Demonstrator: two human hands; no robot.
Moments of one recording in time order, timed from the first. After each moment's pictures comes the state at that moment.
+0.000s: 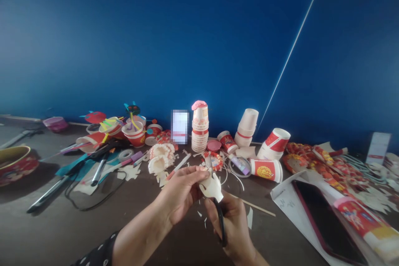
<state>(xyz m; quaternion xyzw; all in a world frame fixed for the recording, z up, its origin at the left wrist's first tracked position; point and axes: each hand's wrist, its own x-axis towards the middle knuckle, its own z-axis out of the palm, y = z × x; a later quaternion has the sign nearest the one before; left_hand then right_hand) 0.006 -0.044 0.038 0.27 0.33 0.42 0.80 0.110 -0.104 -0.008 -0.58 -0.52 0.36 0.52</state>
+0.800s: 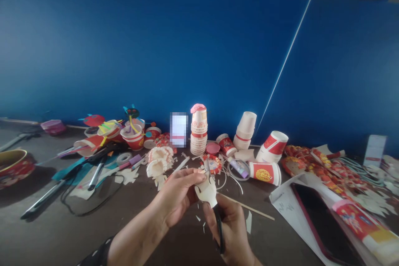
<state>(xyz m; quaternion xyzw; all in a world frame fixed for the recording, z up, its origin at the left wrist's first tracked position) 0.003 -0.042 0.039 0.30 0.32 0.41 0.80 0.111 -0.104 -0.013 -0.57 -0.53 0.35 0.53</state>
